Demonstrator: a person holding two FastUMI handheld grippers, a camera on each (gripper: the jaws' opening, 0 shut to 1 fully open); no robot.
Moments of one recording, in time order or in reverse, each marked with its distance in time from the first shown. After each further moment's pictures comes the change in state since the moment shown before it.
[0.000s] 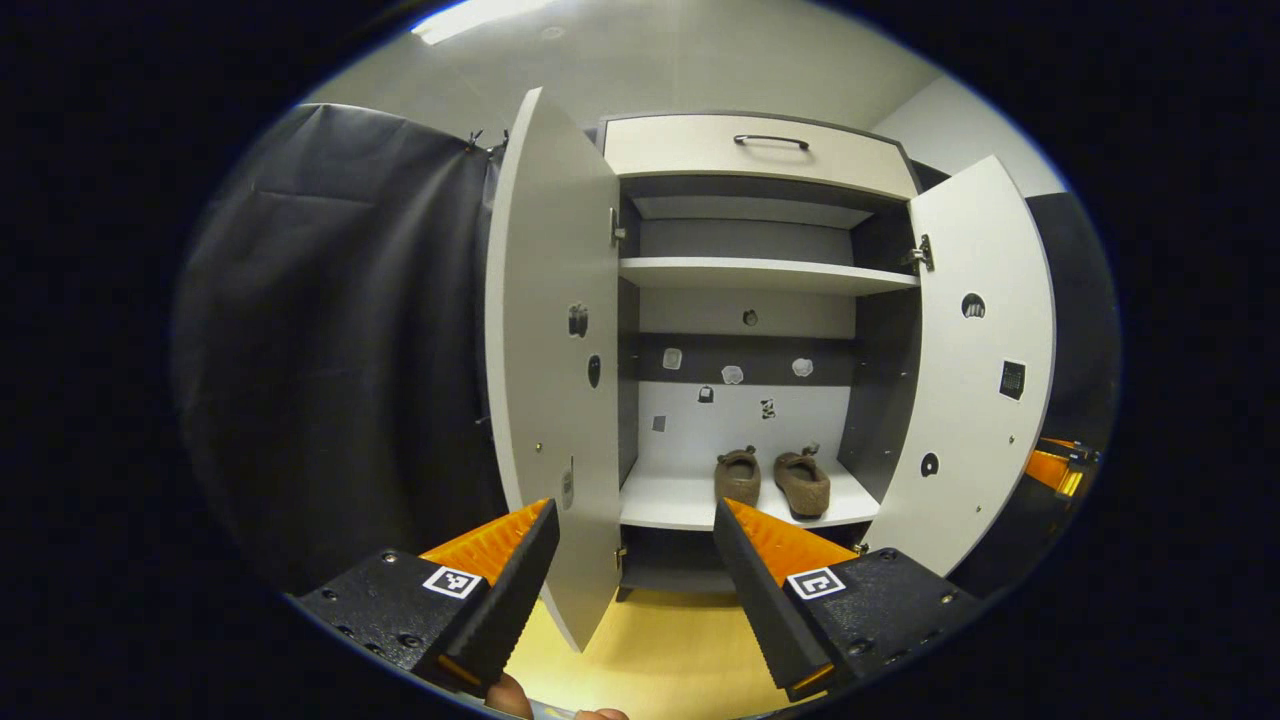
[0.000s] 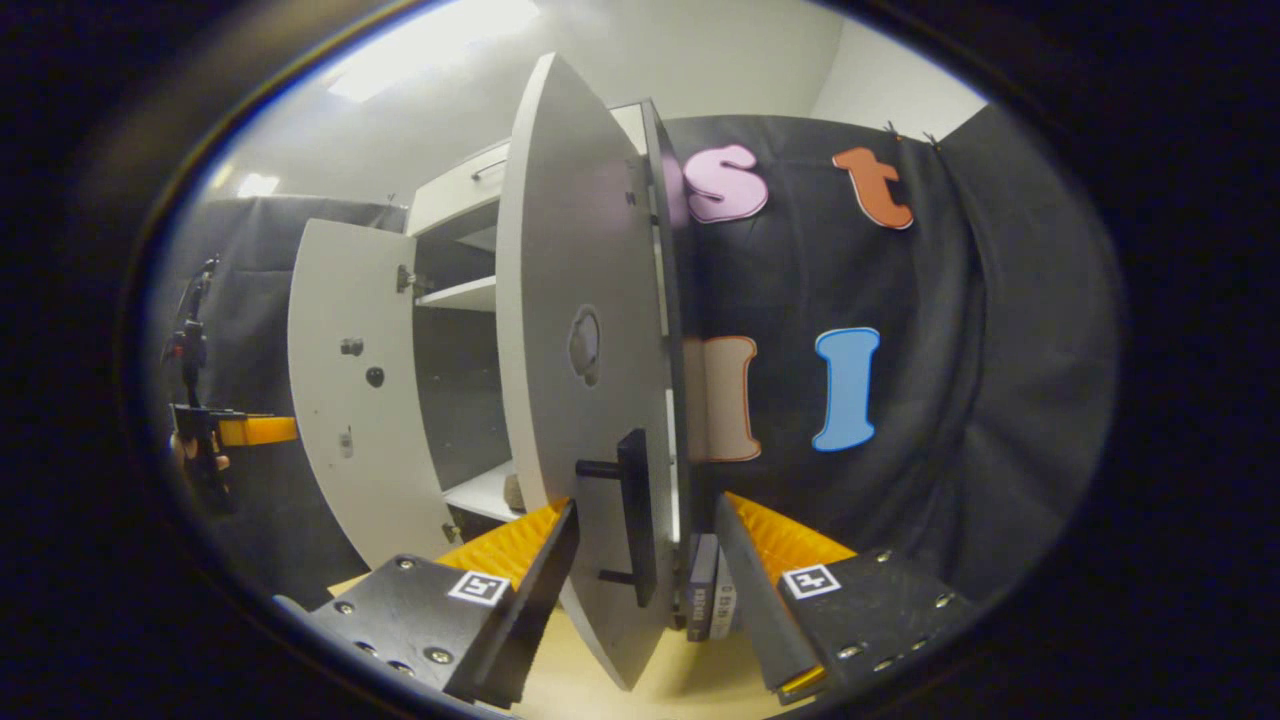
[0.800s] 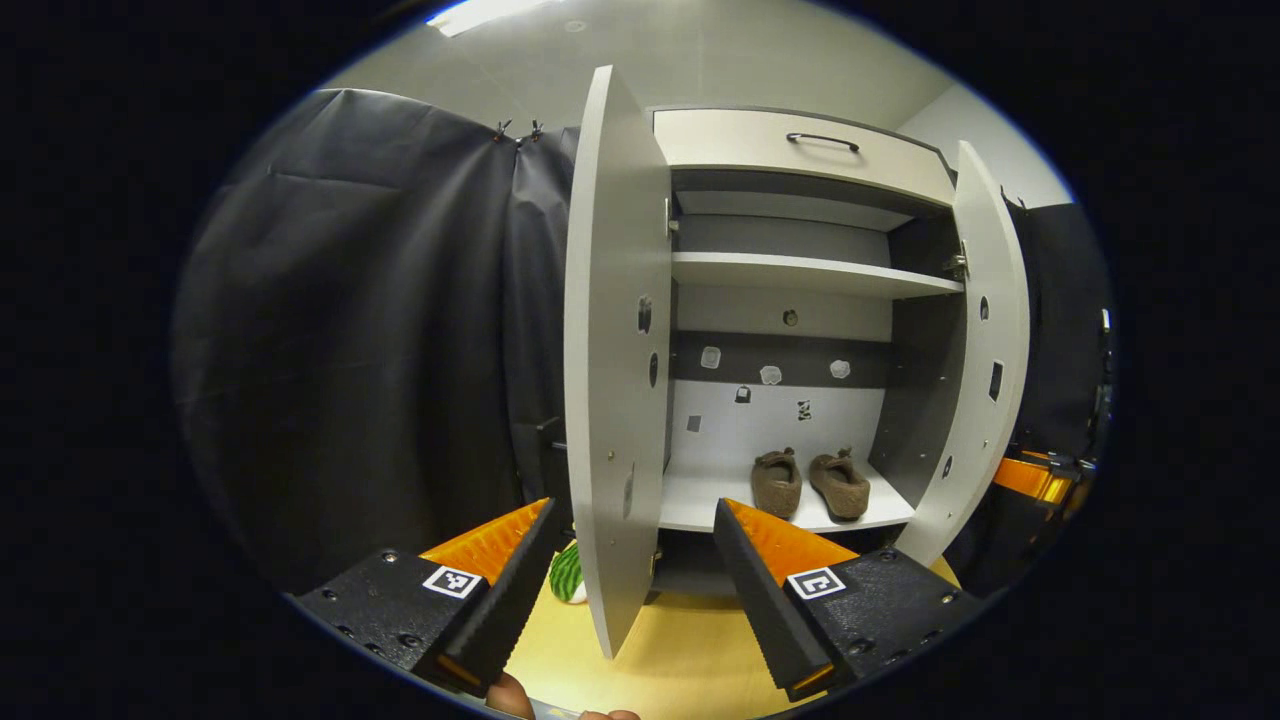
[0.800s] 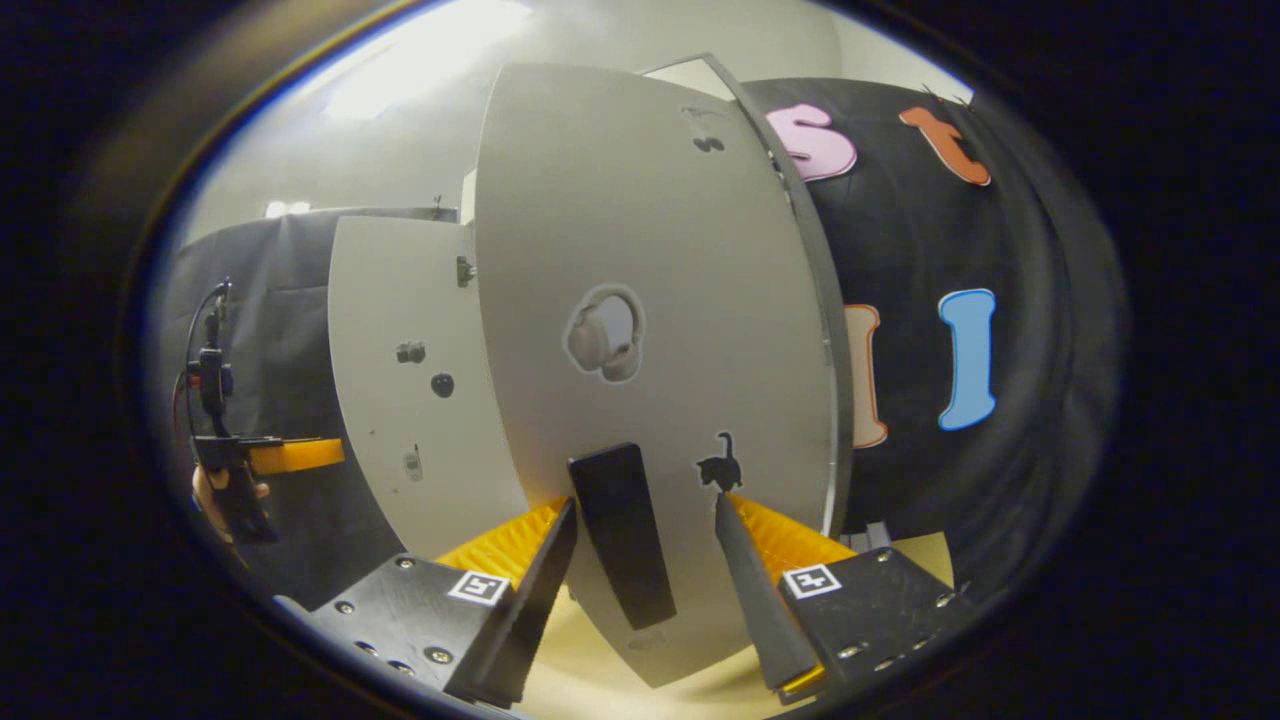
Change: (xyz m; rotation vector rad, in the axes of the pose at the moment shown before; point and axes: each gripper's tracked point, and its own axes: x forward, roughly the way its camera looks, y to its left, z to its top) left arm 0.024 0.057 0.003 -0.006 0.002 0.045; right arm 0.087 0.115 -0.018 0.074 0.045 0.222
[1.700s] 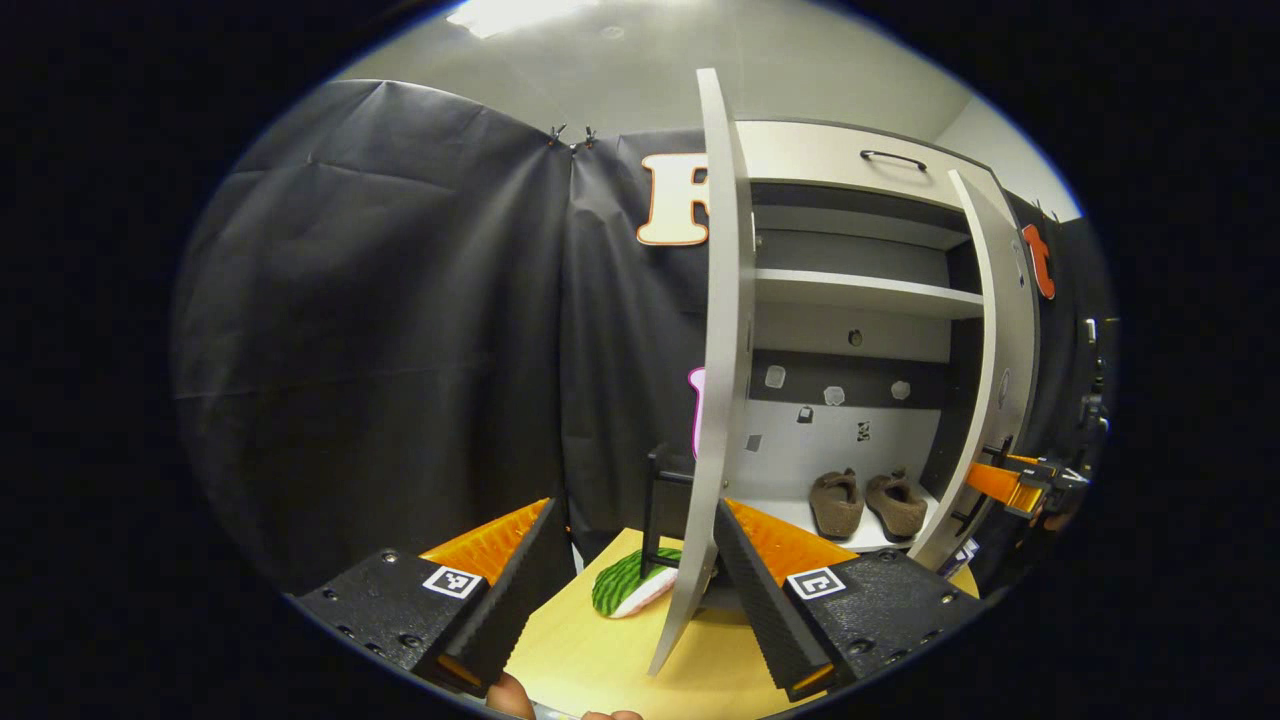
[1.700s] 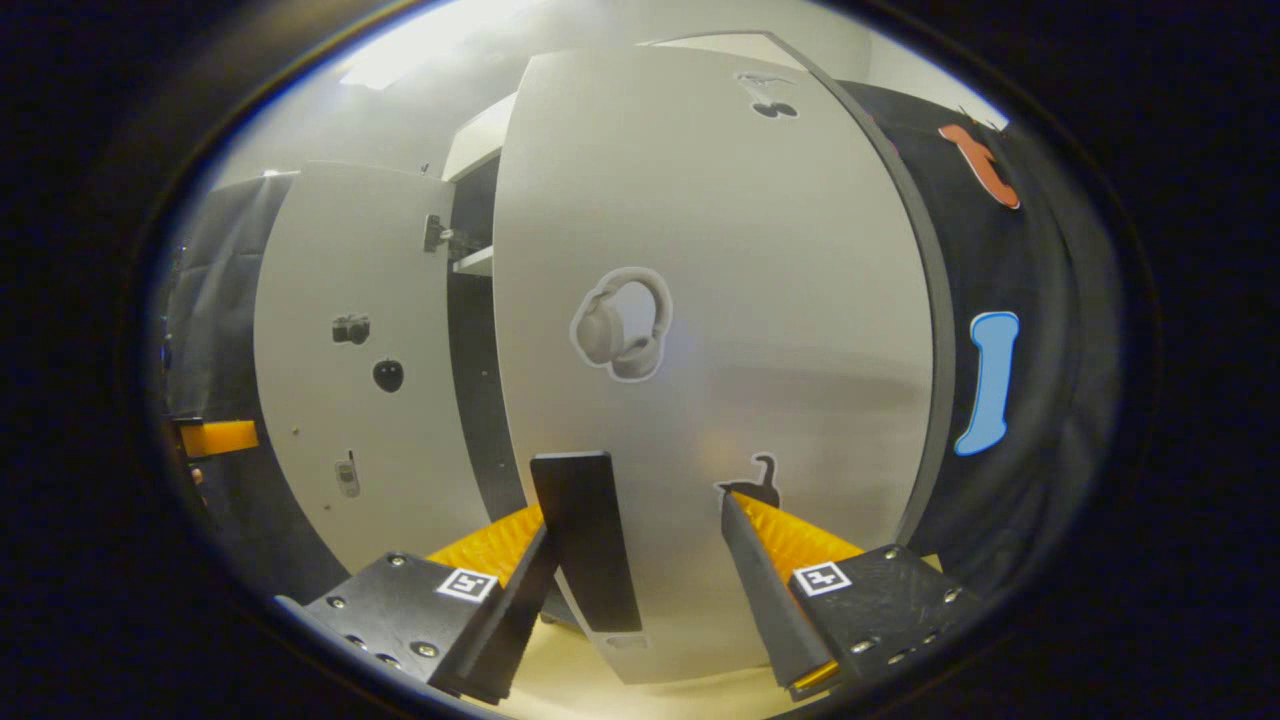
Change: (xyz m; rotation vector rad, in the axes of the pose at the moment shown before) left arm 0.013 0.070 0.013 -0.037 -0.045 0.122; right arm 0.096 0.023 -0.002 -0.074 -0.012 -0.109
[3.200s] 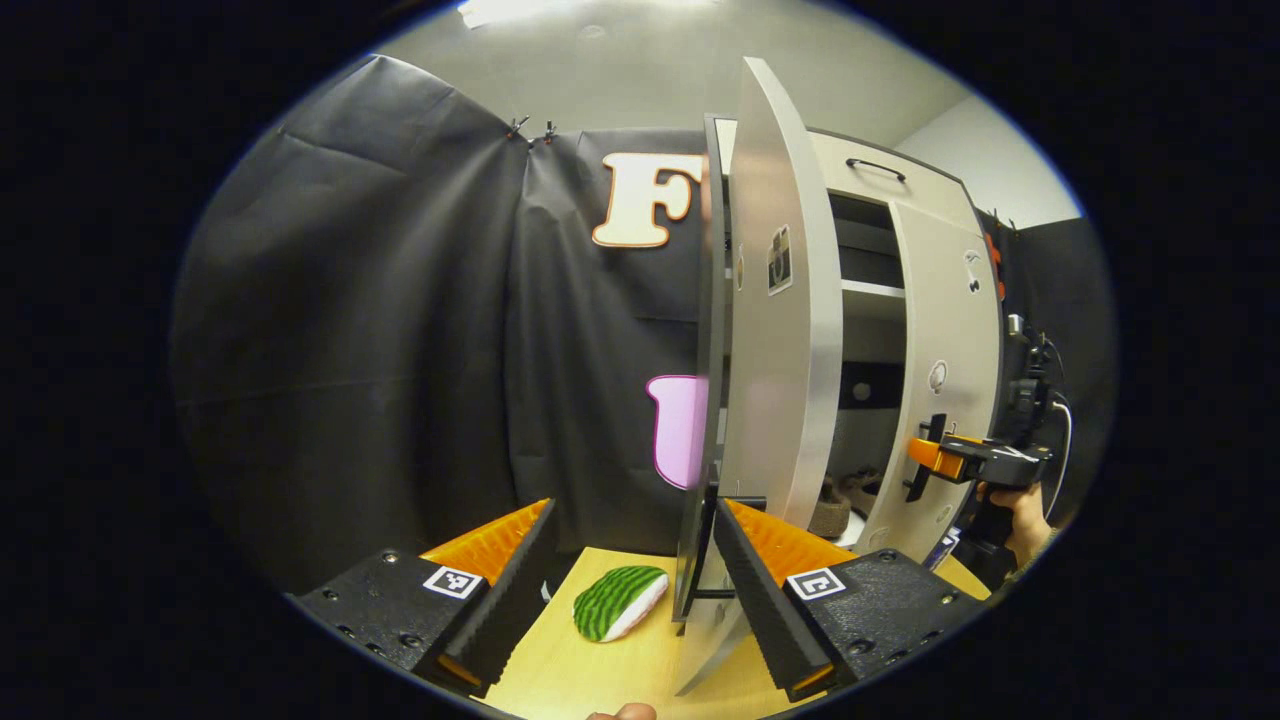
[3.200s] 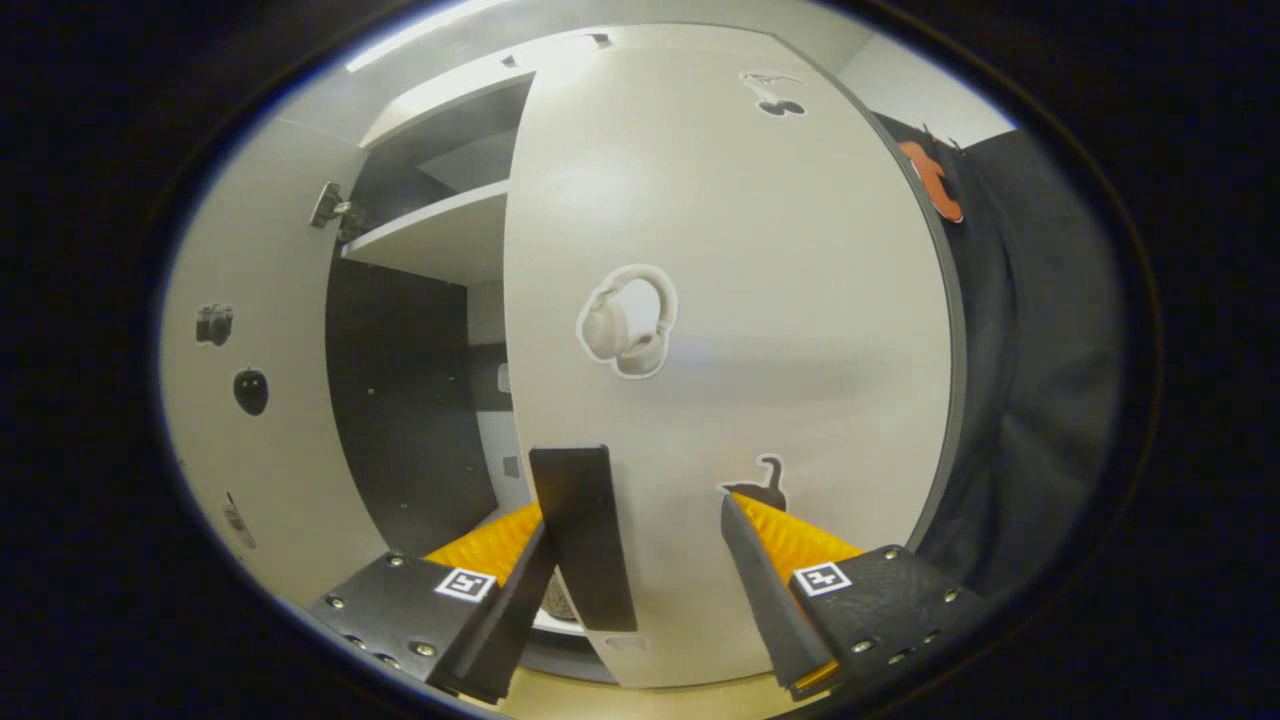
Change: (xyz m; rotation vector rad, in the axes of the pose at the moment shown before) left arm 0.044 0.010 -0.006 0.019 -0.022 -0.263; right arm 0.027 -0.007 -0.008 -0.009 -0.056 -0.332
